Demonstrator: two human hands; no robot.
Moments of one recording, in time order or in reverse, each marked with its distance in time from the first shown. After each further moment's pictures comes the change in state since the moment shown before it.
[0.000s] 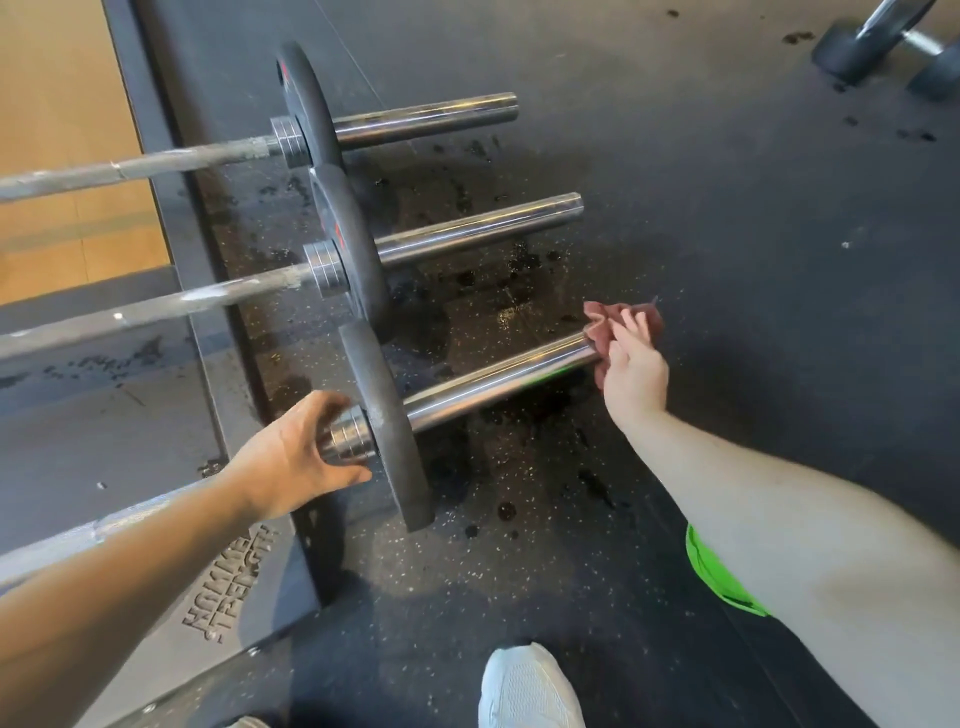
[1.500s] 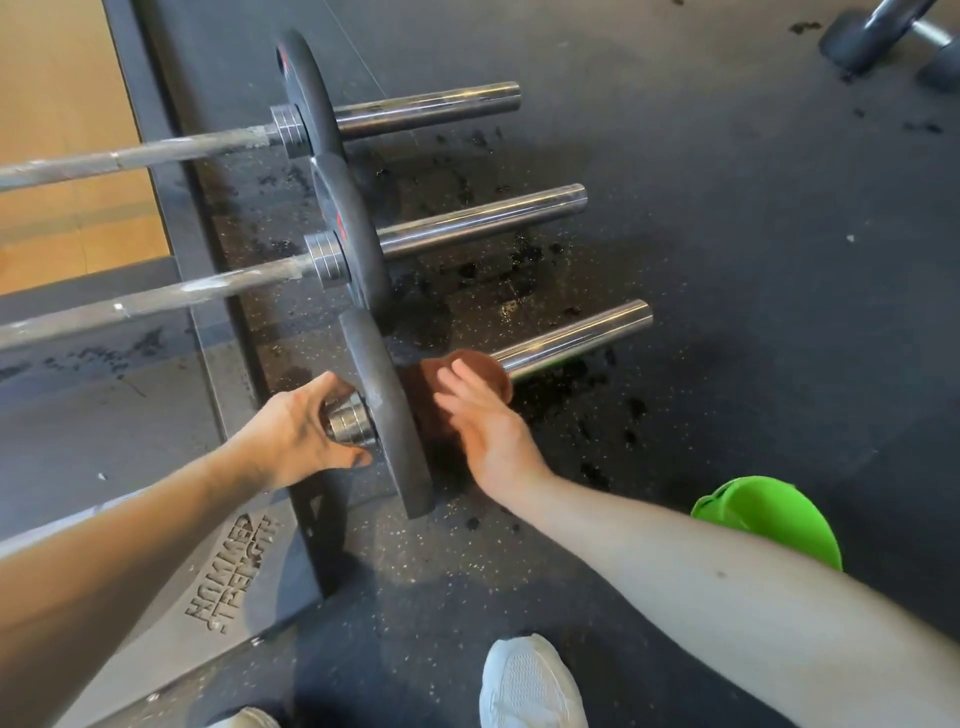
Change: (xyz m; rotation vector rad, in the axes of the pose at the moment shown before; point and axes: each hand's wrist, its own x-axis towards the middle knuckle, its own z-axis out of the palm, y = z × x) left_hand 0.024 -0.016 -0.005 -0.120 -0.042 0.014; right_hand -0.103 -0.107 0.079 0.360 -0.323 -0.253
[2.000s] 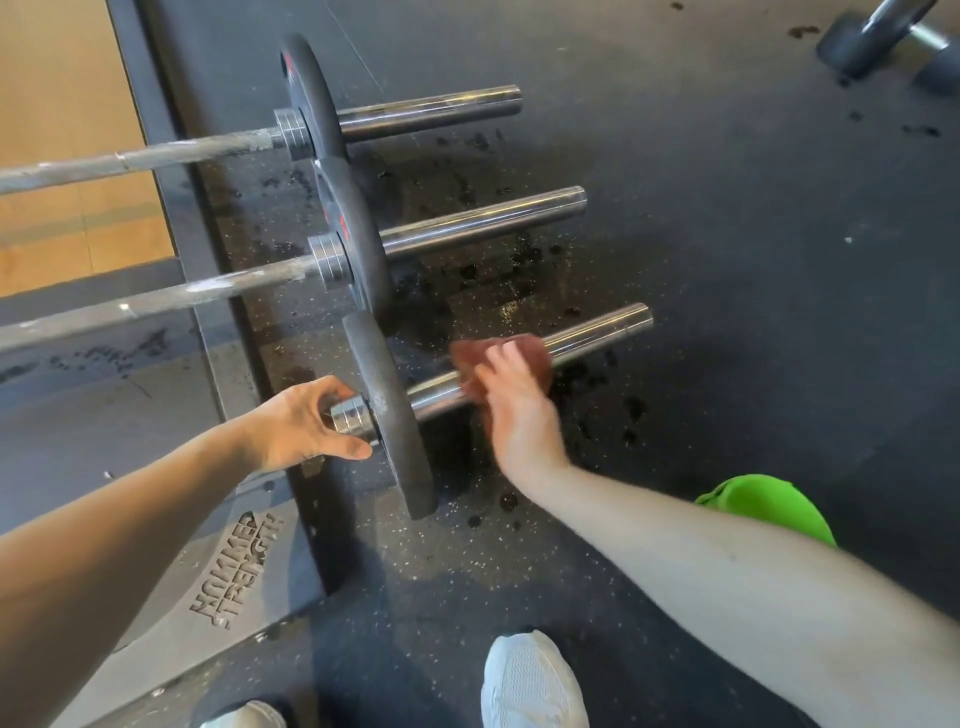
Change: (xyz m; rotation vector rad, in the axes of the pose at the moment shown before) left_hand 0.005 0.013 -0.013 -0.110 -0.164 -0.154; right_hand 0.012 0.003 -0.022 -0.345 0.125 0.064
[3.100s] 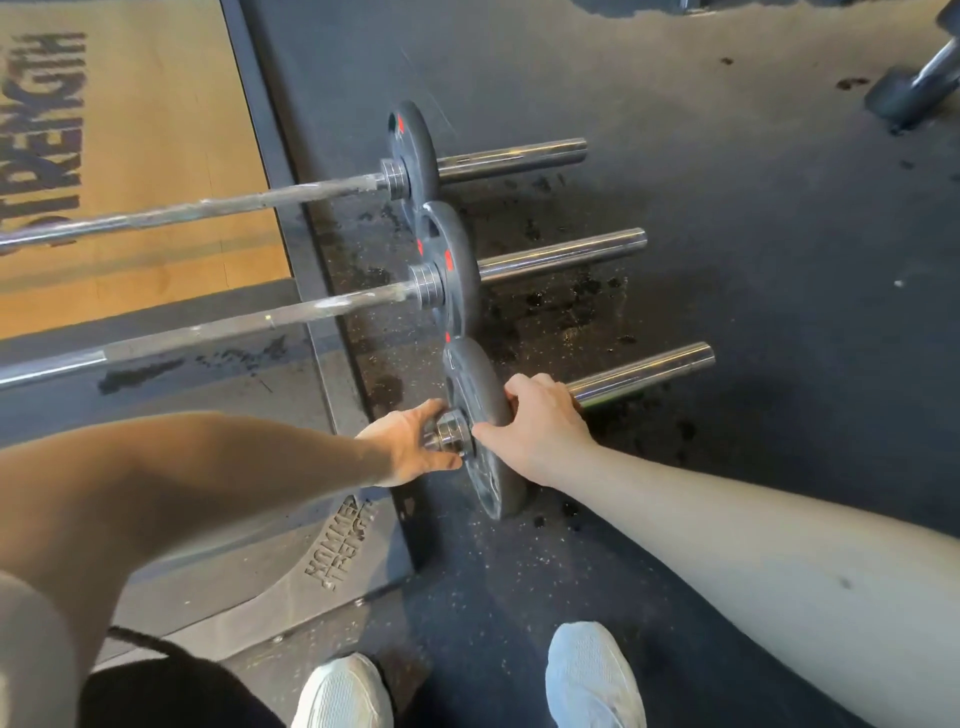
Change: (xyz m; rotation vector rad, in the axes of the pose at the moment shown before) left_hand -0.037 0.006 0.014 0.299 0.027 -0.062; right_hand 0.006 -0.145 -0.040 -0.174 -0.375 0.327
